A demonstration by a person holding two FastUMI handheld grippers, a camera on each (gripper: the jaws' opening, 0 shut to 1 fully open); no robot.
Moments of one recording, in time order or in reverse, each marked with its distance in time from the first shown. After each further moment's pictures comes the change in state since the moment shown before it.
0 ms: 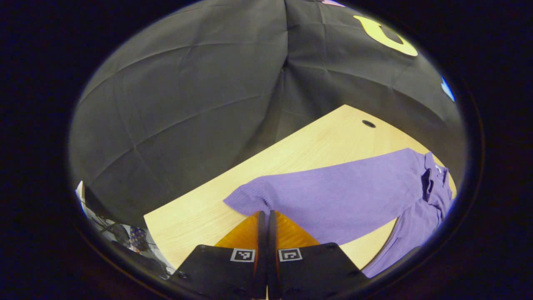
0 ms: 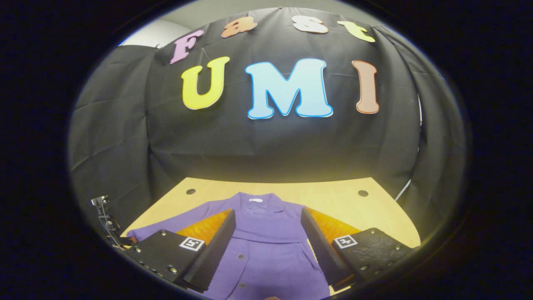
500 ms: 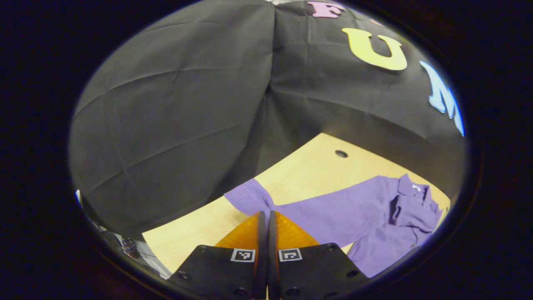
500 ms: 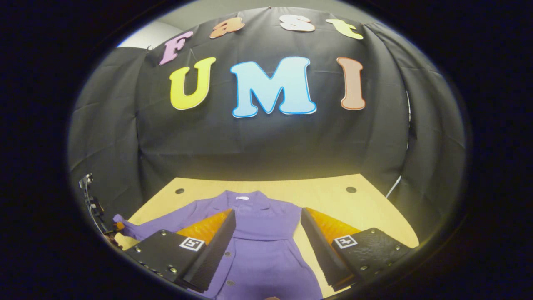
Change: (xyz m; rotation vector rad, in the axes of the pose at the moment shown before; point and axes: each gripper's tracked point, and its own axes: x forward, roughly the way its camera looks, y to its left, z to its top) left arm -0.055 -0.079 0.083 0.026 -0.175 -0.135; right arm -0.005 -0.036 -0.013 0.020 0.004 -0.059
